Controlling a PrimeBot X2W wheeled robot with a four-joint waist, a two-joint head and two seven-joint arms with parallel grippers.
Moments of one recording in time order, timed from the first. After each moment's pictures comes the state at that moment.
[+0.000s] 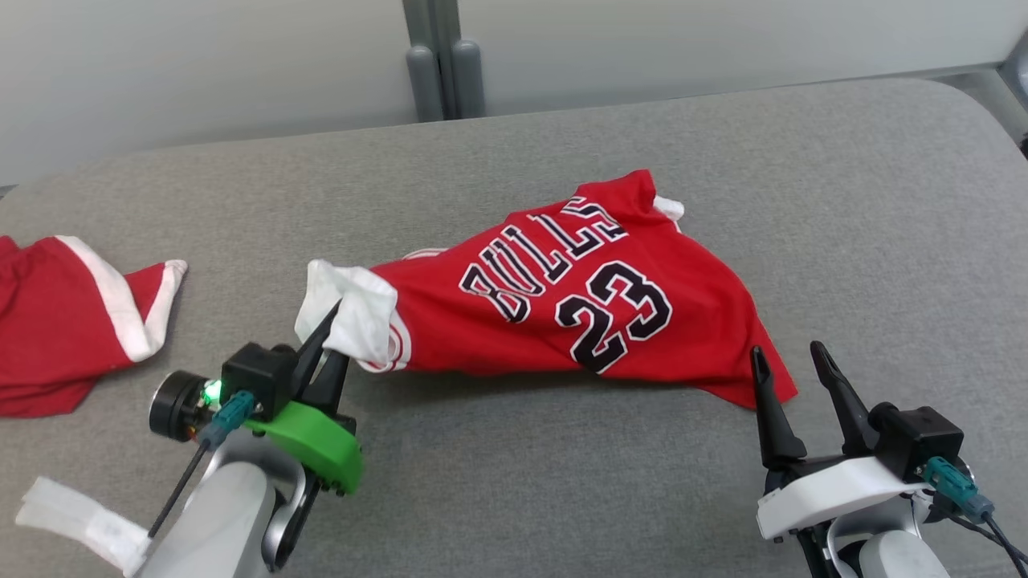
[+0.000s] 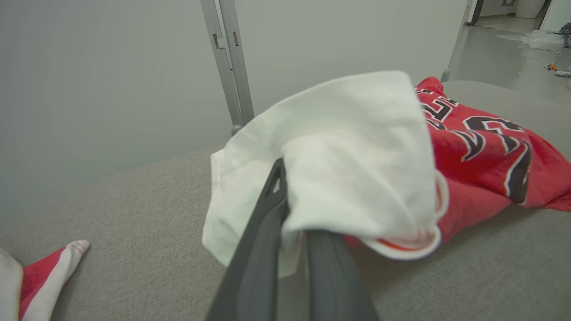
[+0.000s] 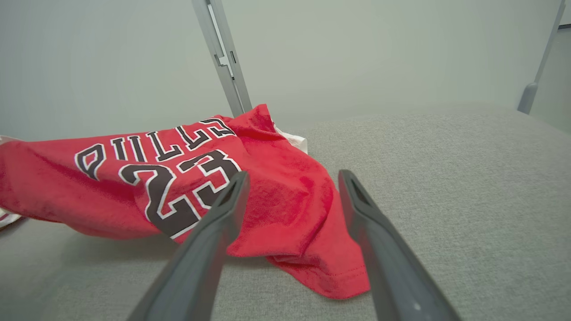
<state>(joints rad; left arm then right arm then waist) -0.41 0.28 -0.50 0.48 -0.39 -0.07 -0.26 -0.02 -0.05 0.06 0.12 0.23 0.13 -0.21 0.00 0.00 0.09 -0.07</state>
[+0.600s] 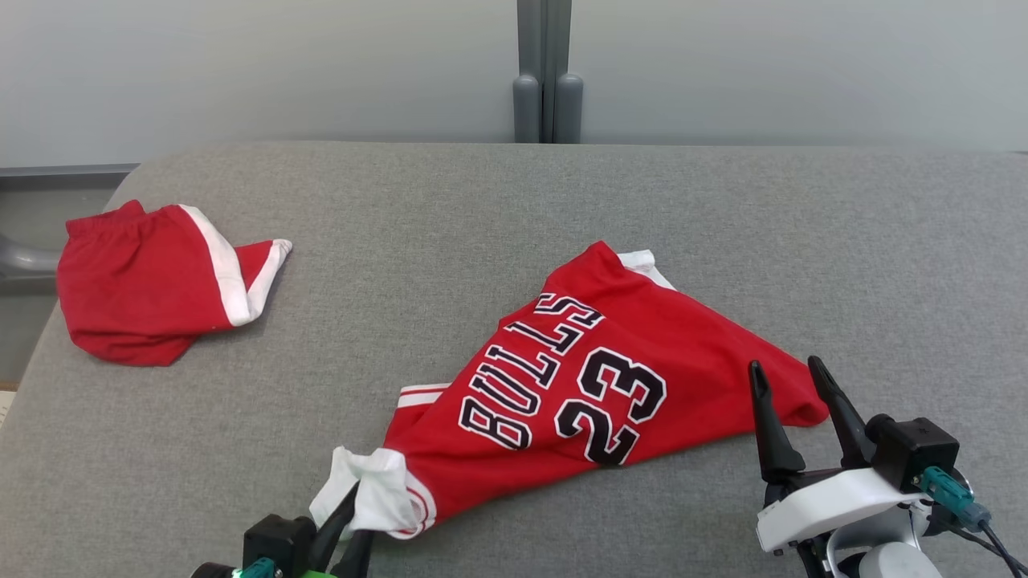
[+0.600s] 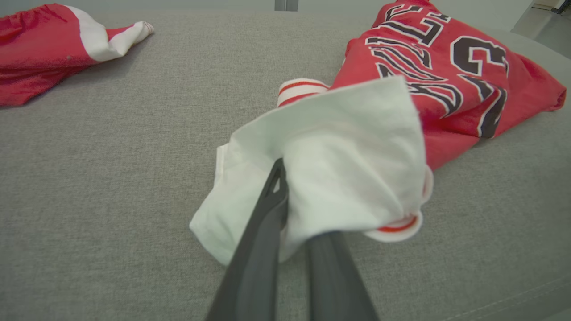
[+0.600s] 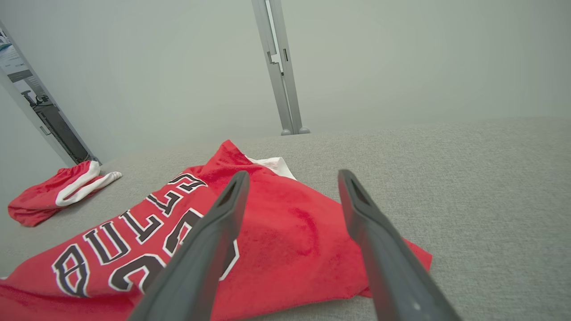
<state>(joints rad) -0.01 0.31 -0.52 0.29 -0.49 0.02 -0.19 0.00 -0.05 0.06 0.12 0.24 0.13 -0.20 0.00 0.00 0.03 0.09</state>
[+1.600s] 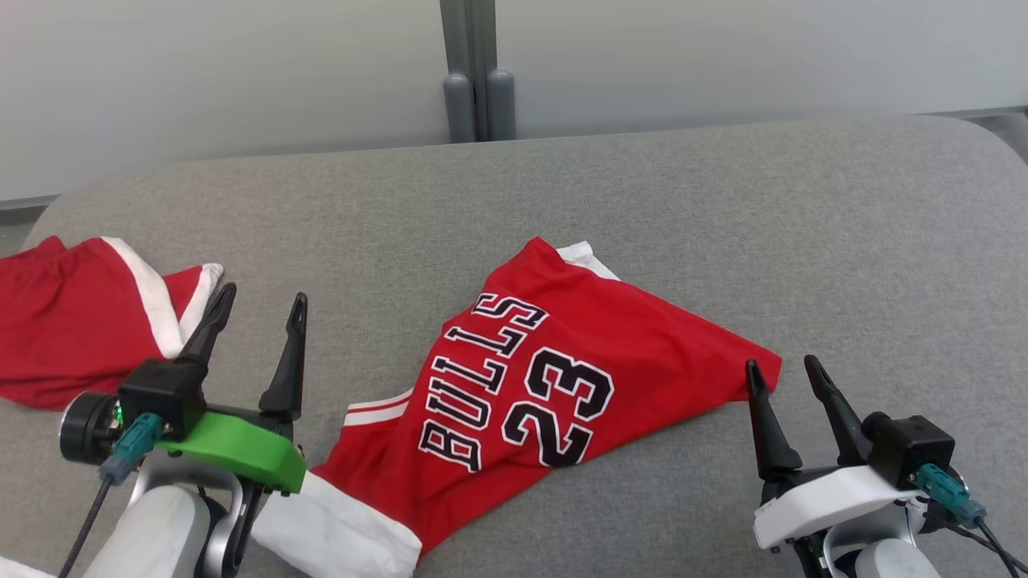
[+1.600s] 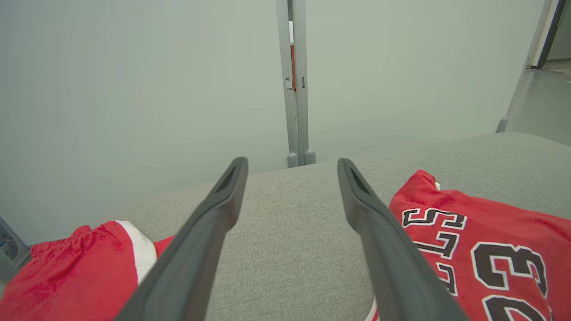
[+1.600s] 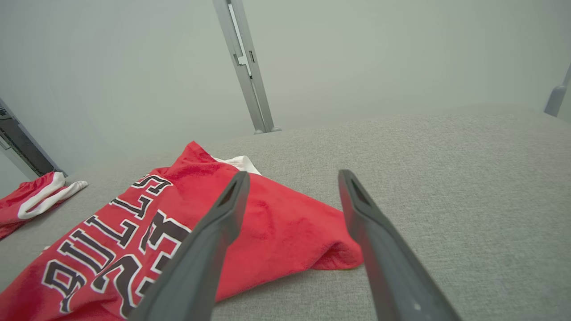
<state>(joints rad) -0.24 0.42 -0.40 0.14 -0.48 0.08 -0.19 -0.01 -0.05 0.07 0.14 0.24 0.13 -0.21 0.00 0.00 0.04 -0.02</state>
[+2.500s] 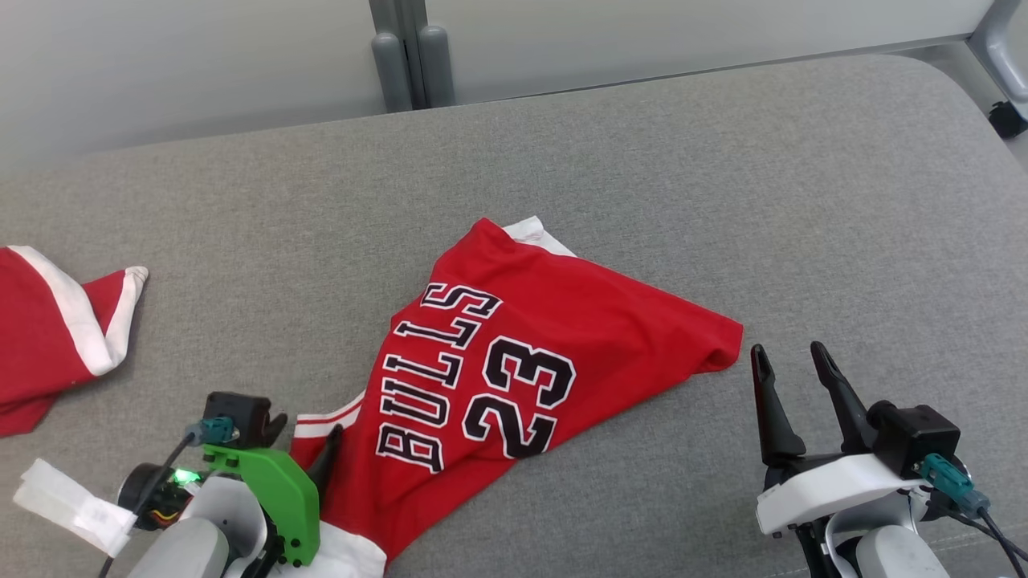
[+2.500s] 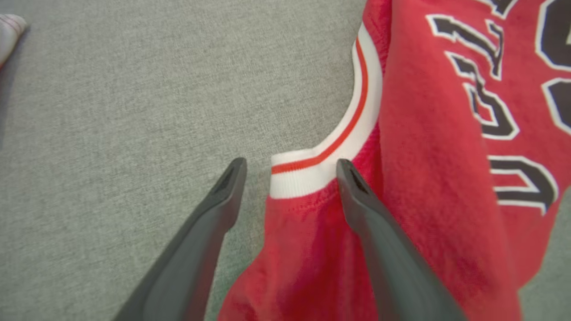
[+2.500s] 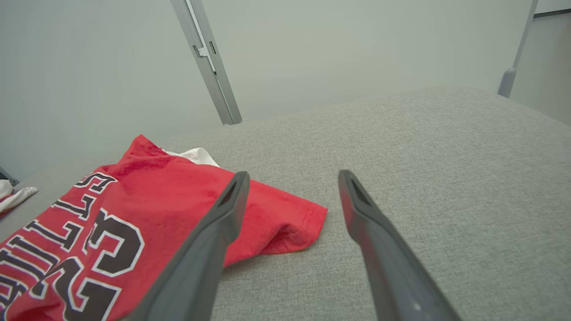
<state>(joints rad) -0.30 0.39 -0.53 0.49 -0.57 -0.06 0.12 -0.04 -0.05 0.06 0.17 0.24 0.13 -0.24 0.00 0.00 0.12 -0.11</state>
